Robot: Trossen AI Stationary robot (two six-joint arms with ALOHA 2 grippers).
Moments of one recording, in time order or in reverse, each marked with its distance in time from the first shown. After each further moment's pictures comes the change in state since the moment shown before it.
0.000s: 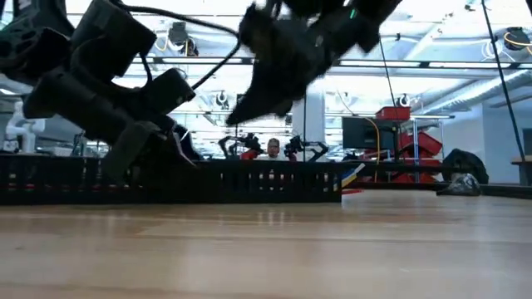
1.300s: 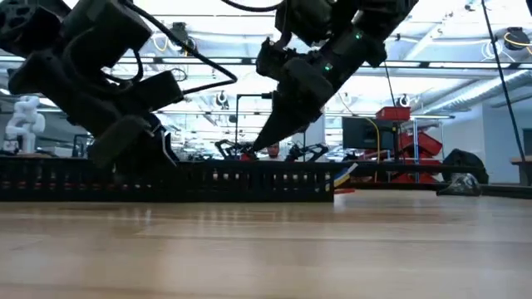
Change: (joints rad) left arm -0.031 -0.174 0.013 -0.401 -0.063 -0.236; right arm -0.079 0.015 -0.093 0.043 -0.003 0.015
